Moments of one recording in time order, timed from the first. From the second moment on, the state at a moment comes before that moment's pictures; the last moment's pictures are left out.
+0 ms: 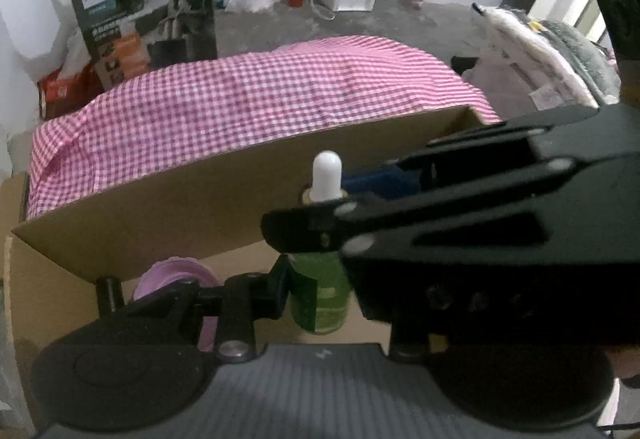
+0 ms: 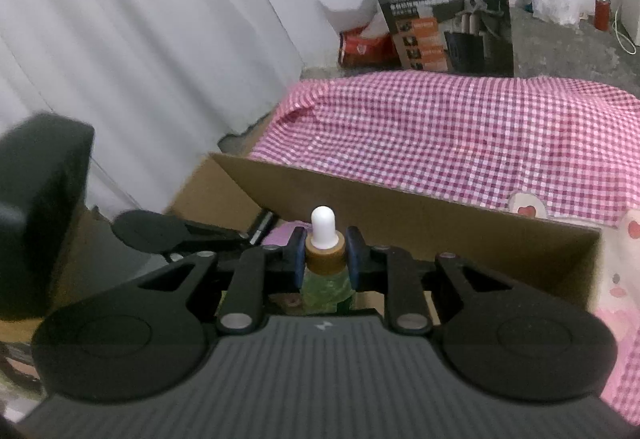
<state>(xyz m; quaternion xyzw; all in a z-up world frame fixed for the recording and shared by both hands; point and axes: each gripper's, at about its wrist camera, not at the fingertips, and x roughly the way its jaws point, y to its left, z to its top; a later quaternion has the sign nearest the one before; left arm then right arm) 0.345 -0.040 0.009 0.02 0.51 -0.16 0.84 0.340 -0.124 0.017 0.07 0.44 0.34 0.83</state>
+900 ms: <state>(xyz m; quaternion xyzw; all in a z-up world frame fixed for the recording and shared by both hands) 0.312 -0.050 0.040 0.05 0.49 -0.17 0.86 0.327 -0.135 0.029 0.06 0.42 0.31 0.85</state>
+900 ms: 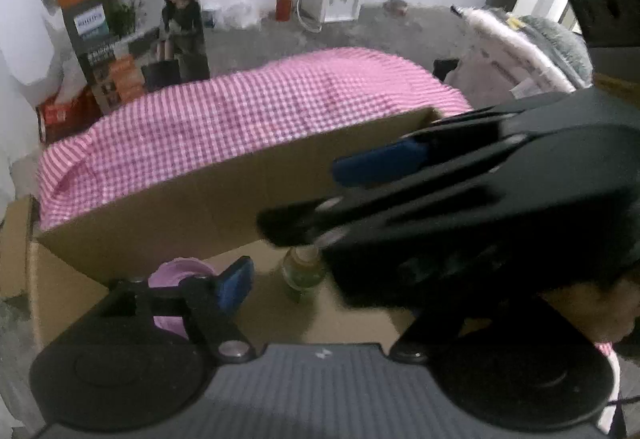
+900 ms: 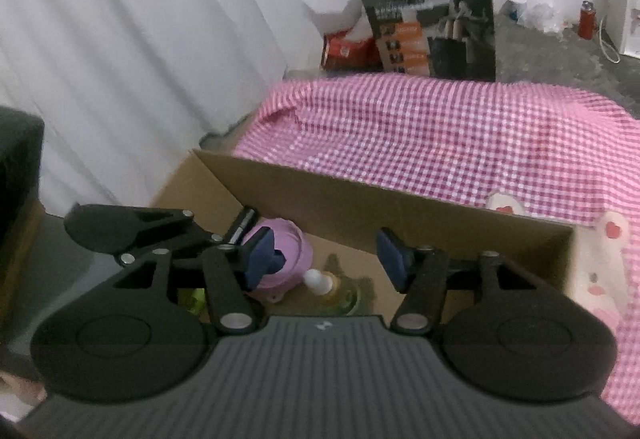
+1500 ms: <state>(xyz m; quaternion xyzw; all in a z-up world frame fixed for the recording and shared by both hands) 0.131 -0.030 0.113 0.05 0.34 -0.23 0.91 0.097 -0.235 0.088 0.17 0.27 0.30 0.90</state>
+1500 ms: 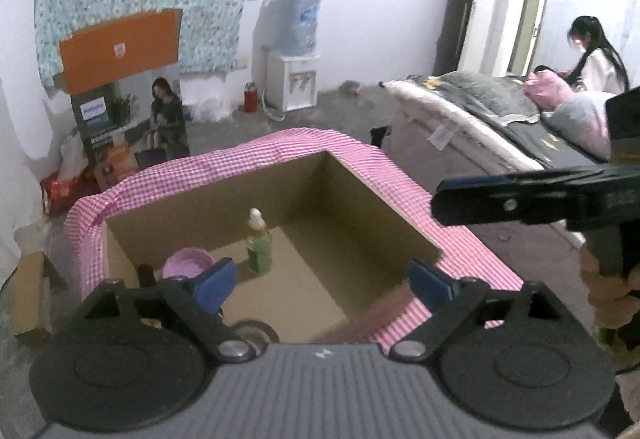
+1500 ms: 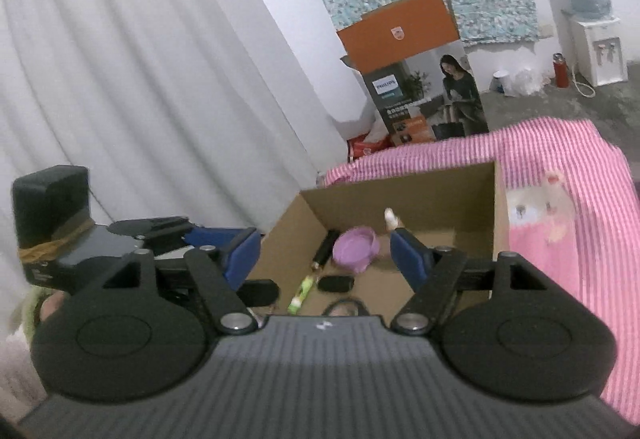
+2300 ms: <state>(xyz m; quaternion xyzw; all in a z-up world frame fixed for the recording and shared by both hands) 0.074 -0.045 -0.031 0.05 0.36 -0.20 0.91 0.118 -0.173 -0.058 0.24 0.42 0.27 0.83</state>
